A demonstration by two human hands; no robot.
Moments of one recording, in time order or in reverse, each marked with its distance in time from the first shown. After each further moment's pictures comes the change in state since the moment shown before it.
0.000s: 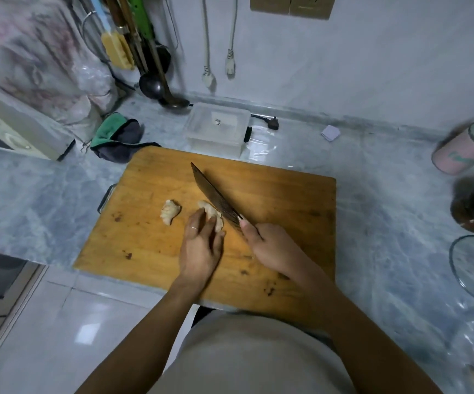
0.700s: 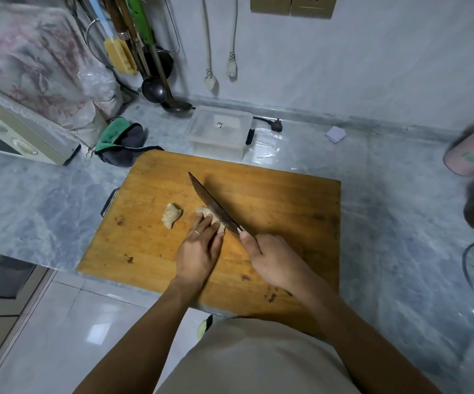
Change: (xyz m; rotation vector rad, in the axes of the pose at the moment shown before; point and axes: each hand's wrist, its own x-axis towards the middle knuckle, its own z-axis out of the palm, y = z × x) left_hand 0.006 -0.009 0.004 0.055 0.043 0.142; right_hand -0.009 0.004 0.003 -0.029 -0.023 -0.015
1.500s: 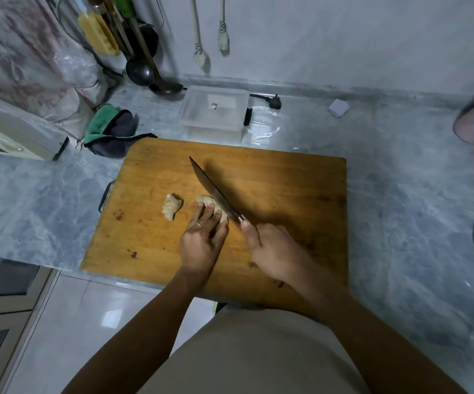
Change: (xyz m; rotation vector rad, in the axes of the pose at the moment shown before) left_hand -0.001 -0.009 0.003 -0.004 0.054 0.024; right_hand -0.001 -0.009 0.013 0.057 0.025 0.109
